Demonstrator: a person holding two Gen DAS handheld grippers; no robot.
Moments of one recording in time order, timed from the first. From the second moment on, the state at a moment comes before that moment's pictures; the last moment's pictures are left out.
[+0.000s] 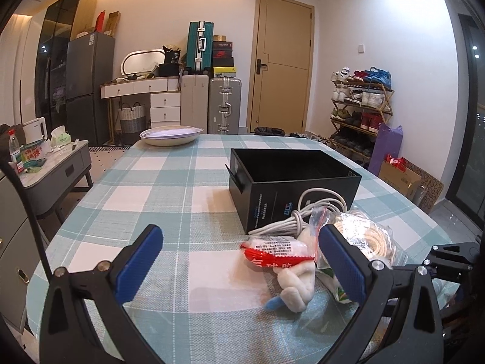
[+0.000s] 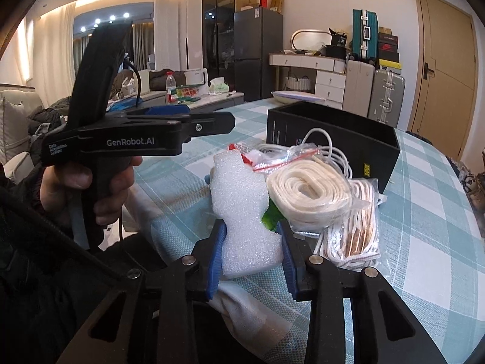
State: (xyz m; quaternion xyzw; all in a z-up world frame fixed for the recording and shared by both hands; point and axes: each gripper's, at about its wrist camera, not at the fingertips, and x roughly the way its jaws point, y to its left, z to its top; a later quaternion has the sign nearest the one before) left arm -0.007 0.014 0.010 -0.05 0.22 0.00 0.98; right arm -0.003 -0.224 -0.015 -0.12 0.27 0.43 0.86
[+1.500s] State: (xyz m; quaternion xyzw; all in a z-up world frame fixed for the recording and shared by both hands) left arm 0.013 -0.041 -0.027 0.01 0.35 -0.10 0.93; right arm 0.016 -0.265 0.007 -0.04 0.22 0.31 0.92
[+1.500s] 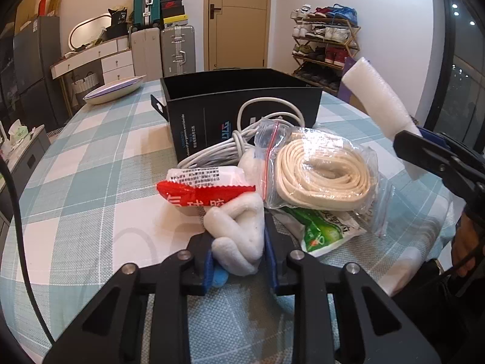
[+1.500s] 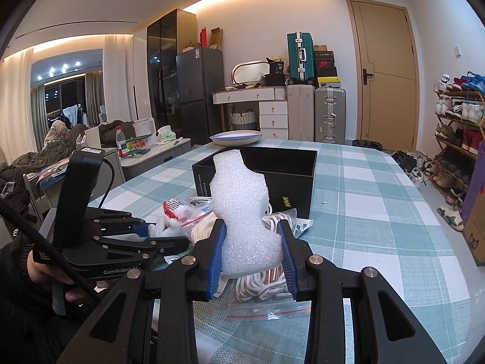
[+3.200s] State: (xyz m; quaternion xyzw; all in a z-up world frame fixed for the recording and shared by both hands) left arm 0.041 -0.019 0.071 0.00 0.25 -0.08 0.97; right arm 0.085 -0.256 0.071 0.03 0.22 0.30 0.93
